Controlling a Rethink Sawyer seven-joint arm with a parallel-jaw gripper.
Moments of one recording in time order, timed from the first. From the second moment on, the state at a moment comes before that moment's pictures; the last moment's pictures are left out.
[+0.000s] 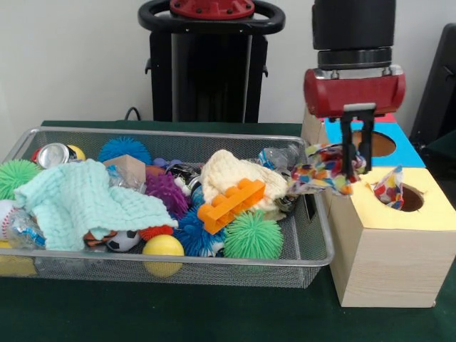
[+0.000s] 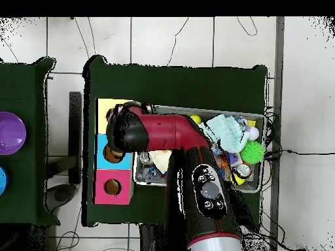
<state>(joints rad) -0.21 -0.72 0.20 1.58 -0.09 0.38 1.67</state>
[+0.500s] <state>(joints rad) -0.18 -0.72 0.25 1.59 -0.03 0.38 1.67</state>
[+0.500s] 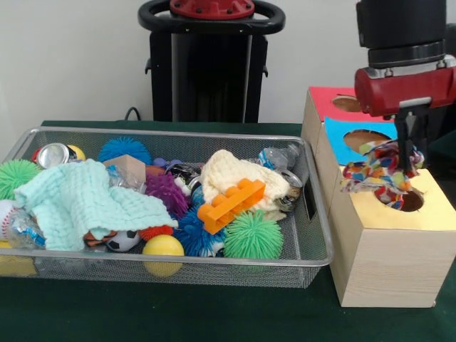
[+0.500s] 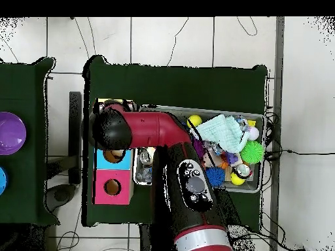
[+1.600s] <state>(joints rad) 0.01 -0.52 0.18 1.45 0.02 0.38 1.67</state>
